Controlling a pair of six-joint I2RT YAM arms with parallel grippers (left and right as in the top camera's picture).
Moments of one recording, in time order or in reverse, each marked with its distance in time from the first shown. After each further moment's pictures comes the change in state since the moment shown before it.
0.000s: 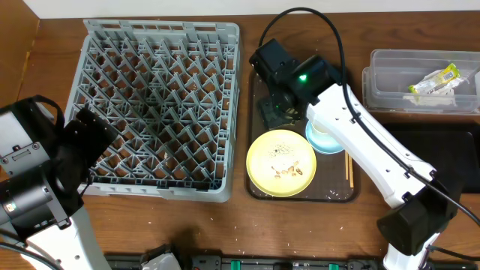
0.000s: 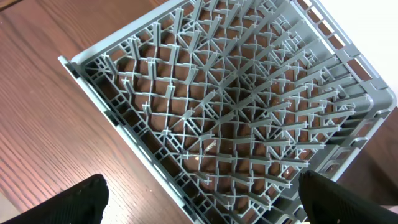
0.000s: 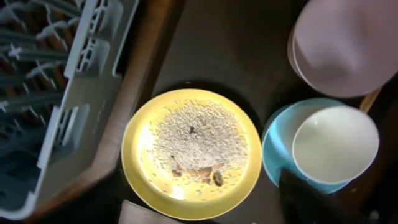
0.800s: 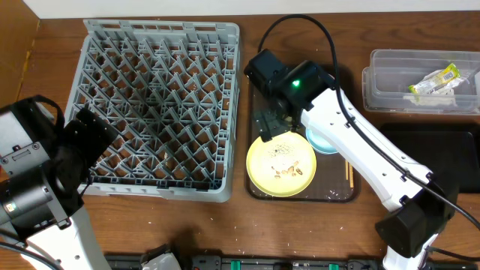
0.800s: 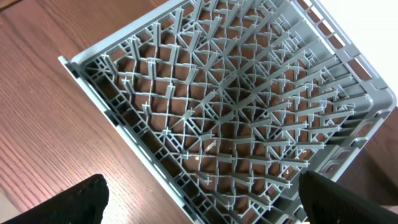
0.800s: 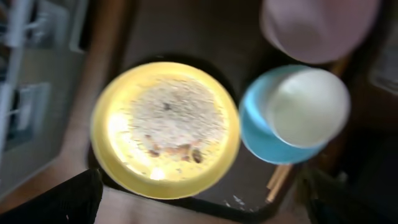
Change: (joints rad) left arm 0.000 0.000 0.000 0.000 0.000 0.000; right arm 0.032 0.000 0.000 -0.112 0.116 0.062
